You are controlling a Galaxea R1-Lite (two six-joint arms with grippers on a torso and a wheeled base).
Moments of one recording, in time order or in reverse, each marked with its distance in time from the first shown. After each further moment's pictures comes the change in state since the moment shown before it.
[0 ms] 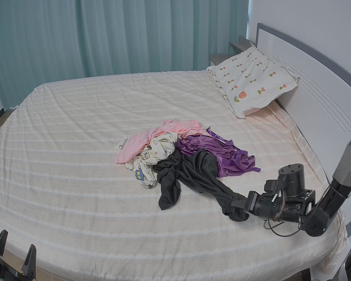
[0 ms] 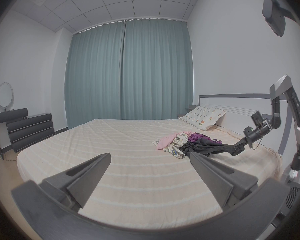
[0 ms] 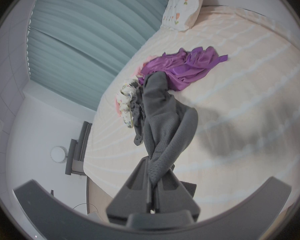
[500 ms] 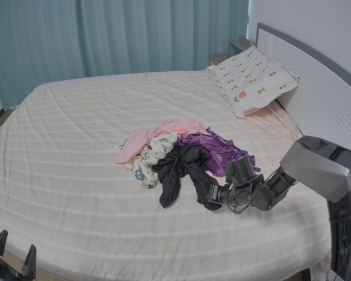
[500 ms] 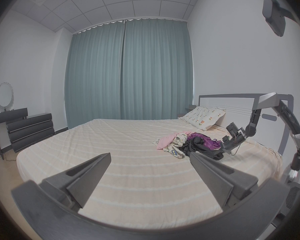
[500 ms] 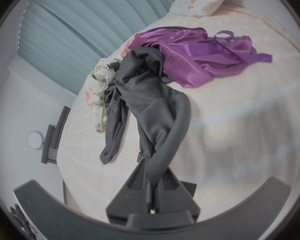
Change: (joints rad) left arm 0.000 0.000 0.000 0.000 0.000 0.000; right arm 0.033 0.393 -0.671 0.452 -0.086 -0.157
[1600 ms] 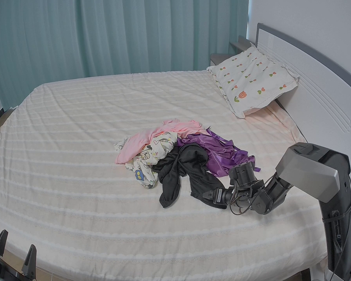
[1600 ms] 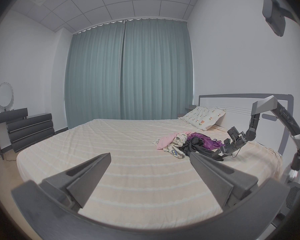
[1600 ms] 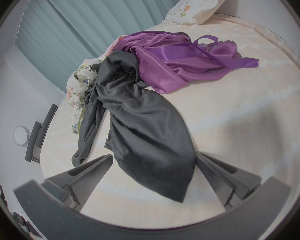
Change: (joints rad) left arm 0.000 0.000 0.000 0.000 0.000 0.000; right arm -0.040 0.079 0.008 -0.090 -0.109 -0.103
